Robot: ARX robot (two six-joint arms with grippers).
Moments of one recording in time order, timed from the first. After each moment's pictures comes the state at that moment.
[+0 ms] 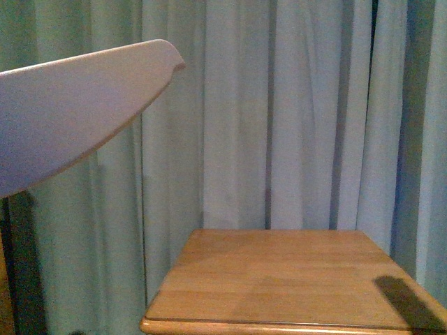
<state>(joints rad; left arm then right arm) 0.07 0.44 0.59 -0.32 0.36 0.36 0.31 0.47 0.53 -0.27 0.69 0.13</state>
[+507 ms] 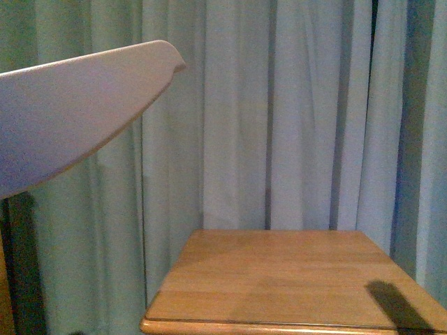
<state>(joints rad) 0.07 0.44 0.59 -0.32 0.36 0.36 0.39 0.43 0.47 -0.26 0.72 0.16</state>
